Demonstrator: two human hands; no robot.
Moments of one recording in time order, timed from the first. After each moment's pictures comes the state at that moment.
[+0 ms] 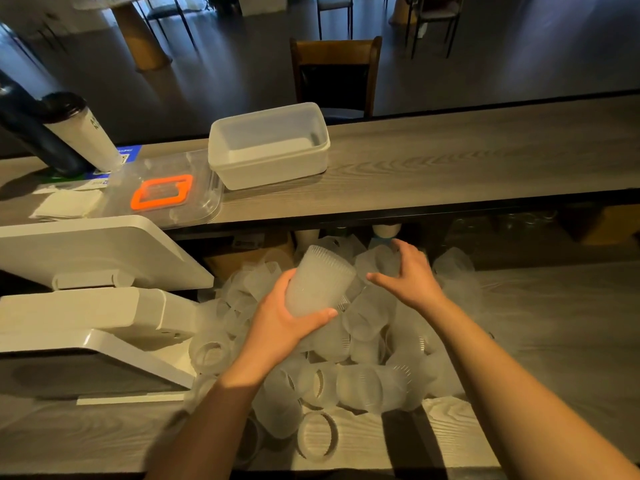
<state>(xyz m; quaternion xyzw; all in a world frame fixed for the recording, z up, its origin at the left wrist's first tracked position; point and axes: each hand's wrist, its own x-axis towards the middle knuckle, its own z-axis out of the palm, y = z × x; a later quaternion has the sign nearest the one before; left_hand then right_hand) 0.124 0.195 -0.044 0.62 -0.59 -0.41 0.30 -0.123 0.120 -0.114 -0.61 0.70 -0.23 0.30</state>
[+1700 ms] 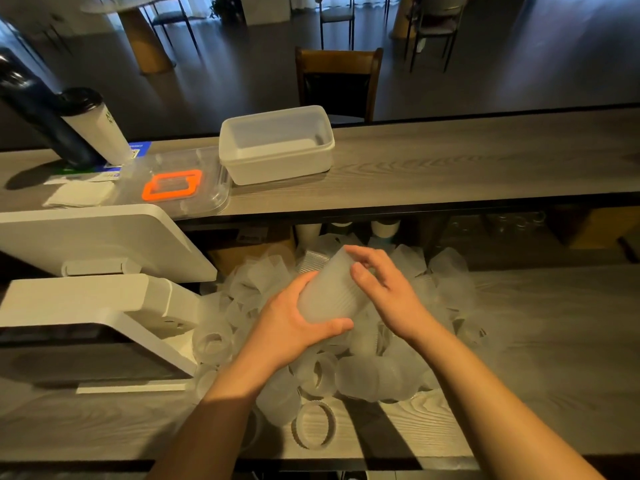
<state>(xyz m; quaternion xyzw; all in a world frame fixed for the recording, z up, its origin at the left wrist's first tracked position) 0.123 0.225 -0.022 0.59 -0.66 -0.38 0.26 -0.071 0.199 -0.037 -0.62 0.51 -0.38 0.46</state>
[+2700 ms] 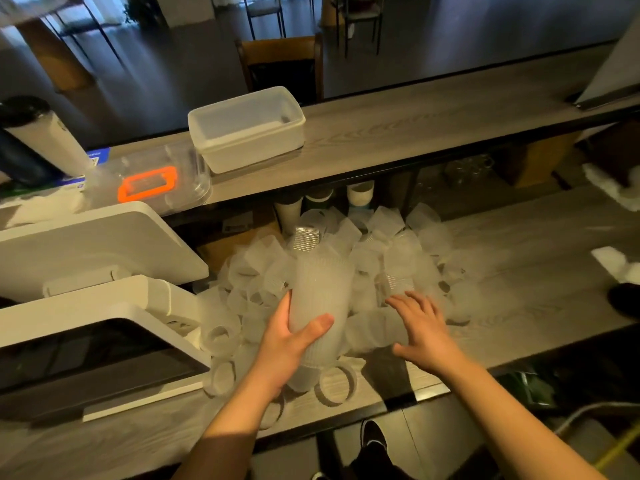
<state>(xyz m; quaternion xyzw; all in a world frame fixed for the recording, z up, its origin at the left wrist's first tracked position) 0.174 0.287 -0.060 0.50 -0.51 -0.62 0.31 -0.090 0.324 -0.157 -0.69 0.69 -0.06 0.18</state>
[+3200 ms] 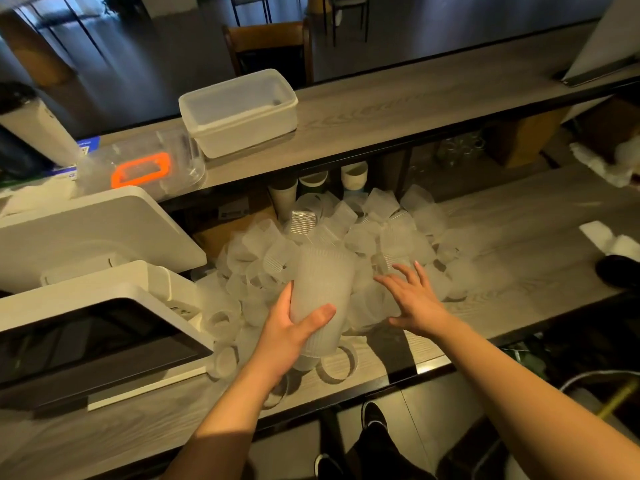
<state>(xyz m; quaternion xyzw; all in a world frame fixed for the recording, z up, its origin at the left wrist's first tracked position) 0.183 0.302 -0.062 0.49 -0.54 -0.62 0.30 -0.097 0.306 -0.181 -0.77 0.63 0.00 0.10</state>
